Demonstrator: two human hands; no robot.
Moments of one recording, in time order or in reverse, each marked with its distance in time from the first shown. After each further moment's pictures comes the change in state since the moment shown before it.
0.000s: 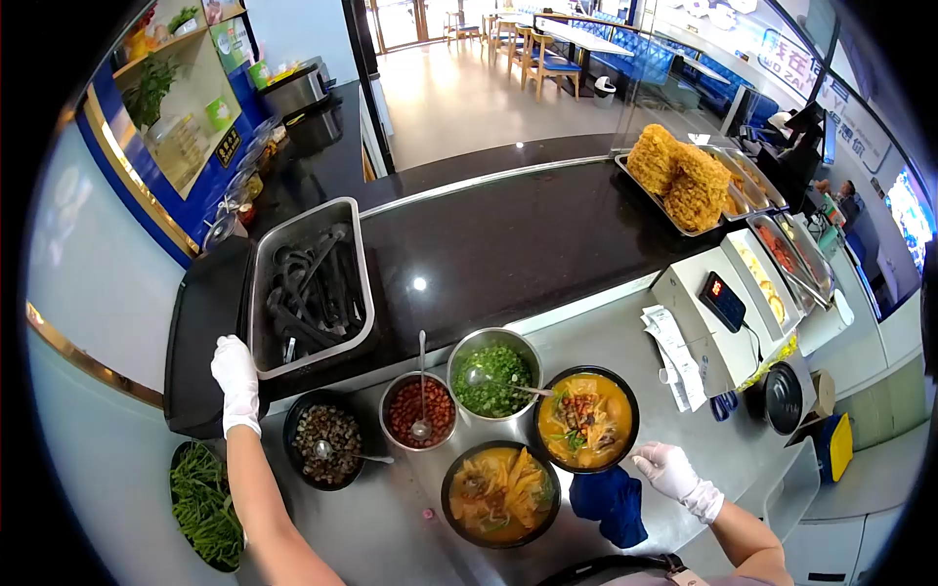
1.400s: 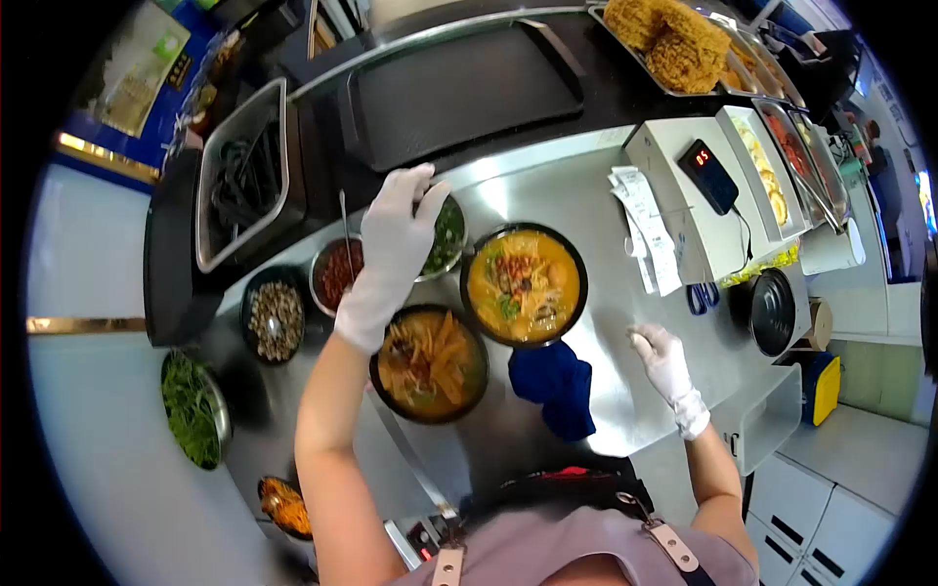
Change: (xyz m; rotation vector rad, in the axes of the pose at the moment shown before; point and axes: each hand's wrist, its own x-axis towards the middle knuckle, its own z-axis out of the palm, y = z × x) left_hand -0.168 0.294 -0.250 -1.560 0.067 0.428; right_hand -0.030 0.100 -0.025 0.202 0.216 0.098
